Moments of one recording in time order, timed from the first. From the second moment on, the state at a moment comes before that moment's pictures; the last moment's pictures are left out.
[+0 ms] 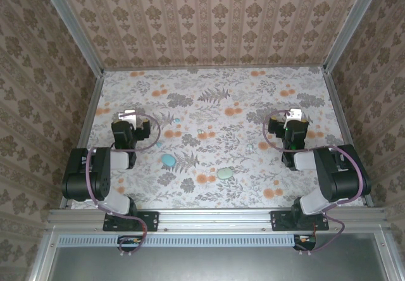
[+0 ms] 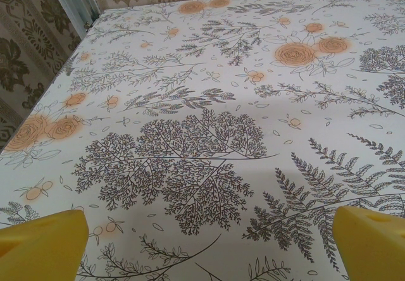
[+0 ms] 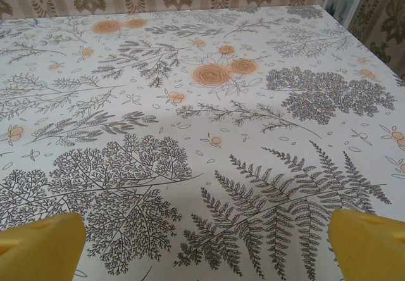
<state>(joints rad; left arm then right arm) -0.04 1.54 0.38 0.77 -0.10 0.08 0.05 1.53 0.37 0.79 0.27 0.06</state>
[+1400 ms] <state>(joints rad) -0.09 1.03 0.72 -0.16 -0.18 -0.18 0.58 1.22 0.82 -0.53 0.29 0.38</state>
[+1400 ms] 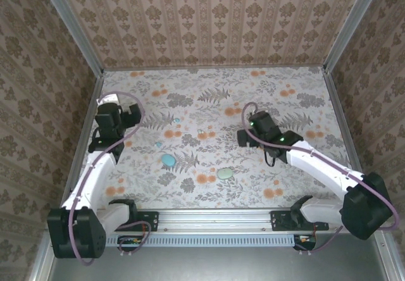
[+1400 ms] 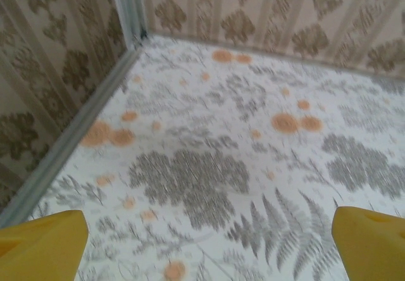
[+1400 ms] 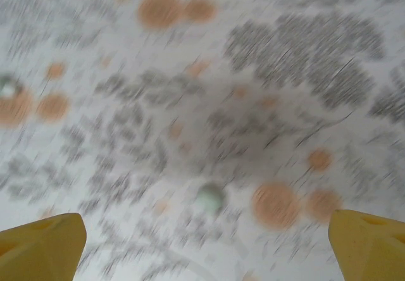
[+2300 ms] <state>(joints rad) -0.65 1.23 0.76 -0.24 -0.25 -0.19 1.02 1.65 1.05 -0.80 0.26 0.66</state>
